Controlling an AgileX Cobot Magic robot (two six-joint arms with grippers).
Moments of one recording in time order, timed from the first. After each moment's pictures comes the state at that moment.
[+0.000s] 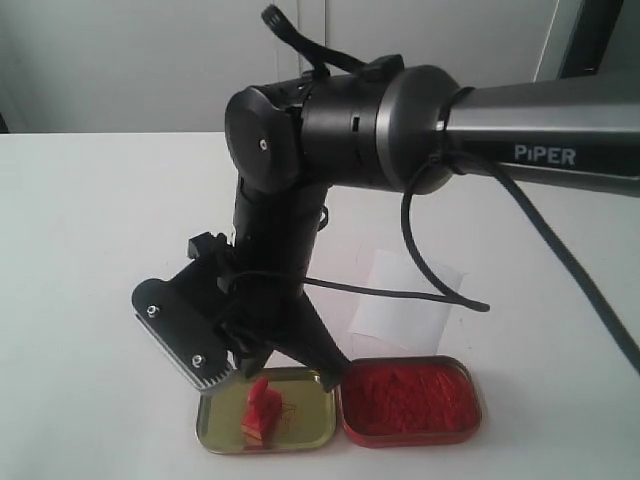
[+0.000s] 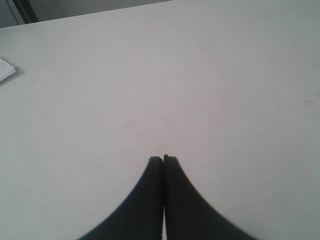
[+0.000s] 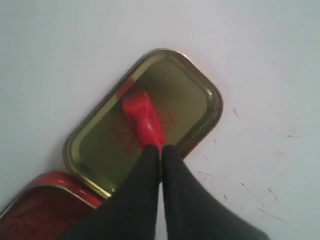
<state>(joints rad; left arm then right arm) -0.05 0.00 0.02 -0.05 0.39 0.16 0.86 1.93 -1.51 0.19 1.08 -1.61</state>
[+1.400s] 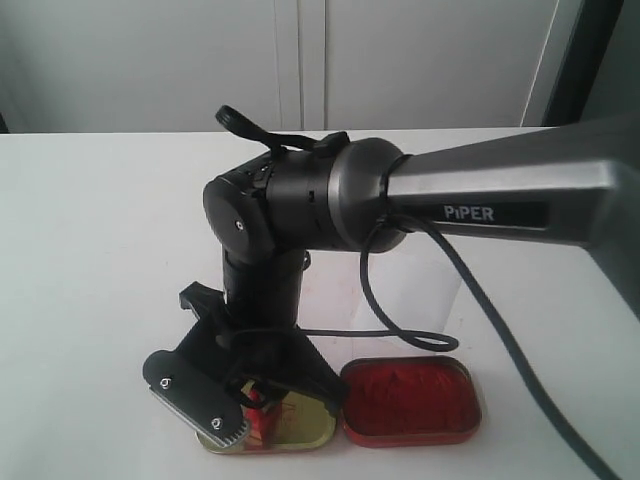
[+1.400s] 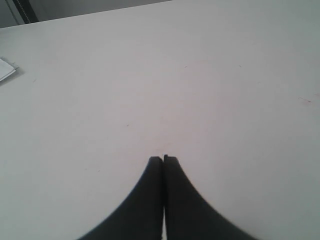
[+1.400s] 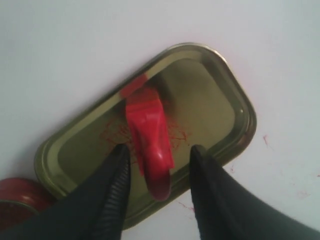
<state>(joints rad) -0.05 0.00 0.02 -0.05 0.39 0.16 0.91 2.02 -1.46 0.09 0.96 -1.69</state>
